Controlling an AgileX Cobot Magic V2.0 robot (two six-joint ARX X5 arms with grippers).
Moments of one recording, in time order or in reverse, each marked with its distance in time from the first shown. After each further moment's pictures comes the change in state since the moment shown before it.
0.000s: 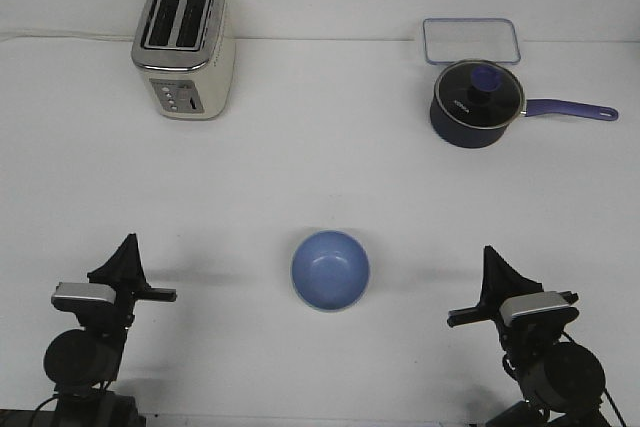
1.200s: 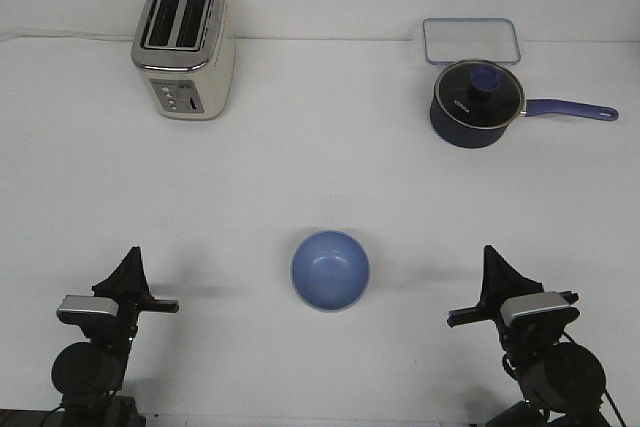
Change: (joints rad) left arm 0.002 -0.149 -0.092 -0.072 0.001 -0.042; right arm 0.000 0.000 0.000 0.006 0.001 0.000
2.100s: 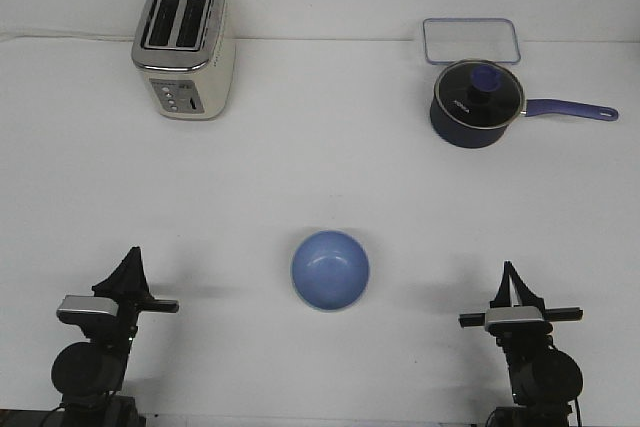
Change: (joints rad) left arm 0.000 0.000 0.000 0.000 0.000 0.000; right arm -0.476 -0.246 -0.428 0.187 -0.260 -0.382
